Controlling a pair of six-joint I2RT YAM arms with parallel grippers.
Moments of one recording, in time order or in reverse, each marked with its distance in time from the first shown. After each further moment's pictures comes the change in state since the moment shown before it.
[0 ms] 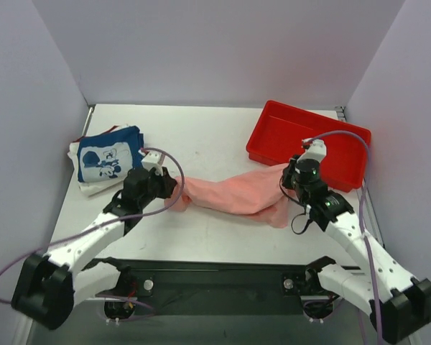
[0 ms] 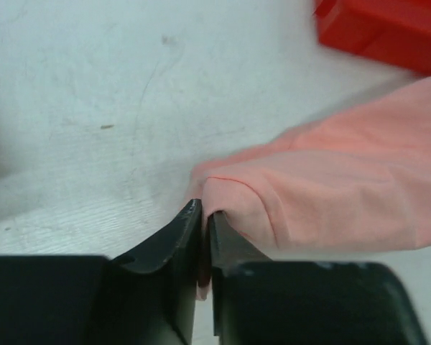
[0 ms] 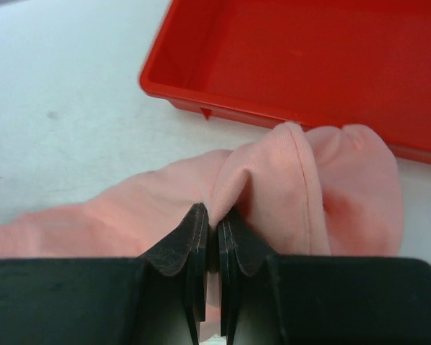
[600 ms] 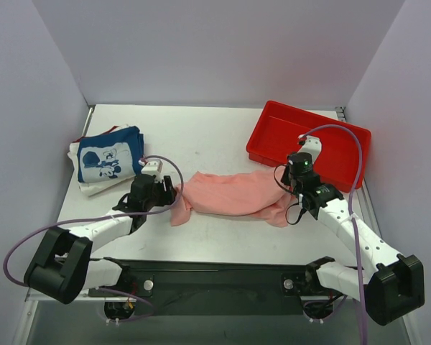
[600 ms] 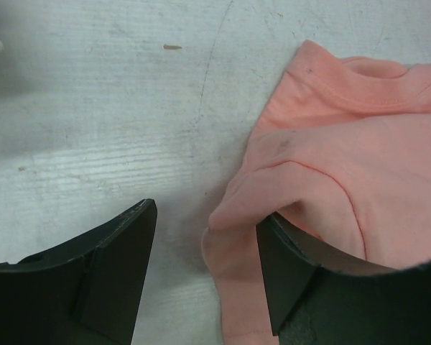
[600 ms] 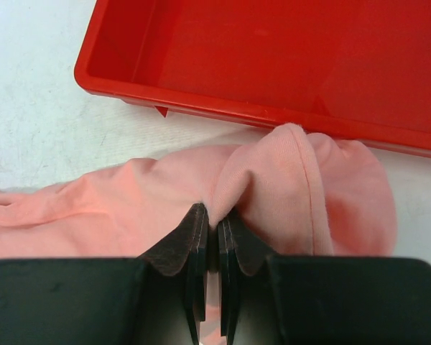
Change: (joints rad) left arm 0.058 0.311 -0.071 0.137 -0.091 -0.035; right arm -0.055 0.207 0.019 0.036 0.052 -0.014
